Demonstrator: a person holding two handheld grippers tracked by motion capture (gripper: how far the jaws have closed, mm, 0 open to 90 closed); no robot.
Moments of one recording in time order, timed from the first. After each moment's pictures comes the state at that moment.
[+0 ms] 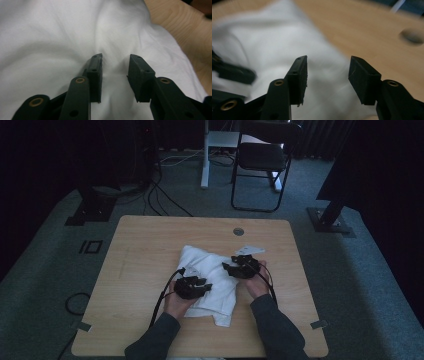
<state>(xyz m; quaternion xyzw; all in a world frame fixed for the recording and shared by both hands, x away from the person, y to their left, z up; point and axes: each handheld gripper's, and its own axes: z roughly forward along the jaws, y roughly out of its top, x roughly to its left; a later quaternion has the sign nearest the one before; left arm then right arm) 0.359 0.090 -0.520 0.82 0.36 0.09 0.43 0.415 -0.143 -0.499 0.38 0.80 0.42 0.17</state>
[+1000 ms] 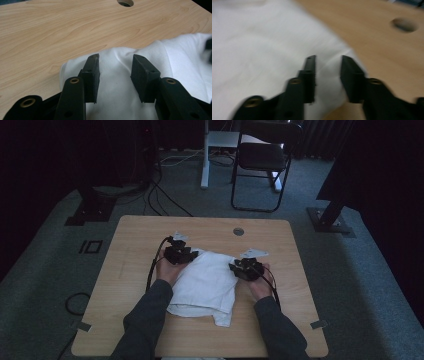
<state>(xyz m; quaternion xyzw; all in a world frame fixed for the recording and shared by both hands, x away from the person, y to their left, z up) 0.462 0.125 -0.492 0.79 0.43 0.15 0.40 0.414 -0.162 -0.510 0.40 0.79 0.42 0.20</state>
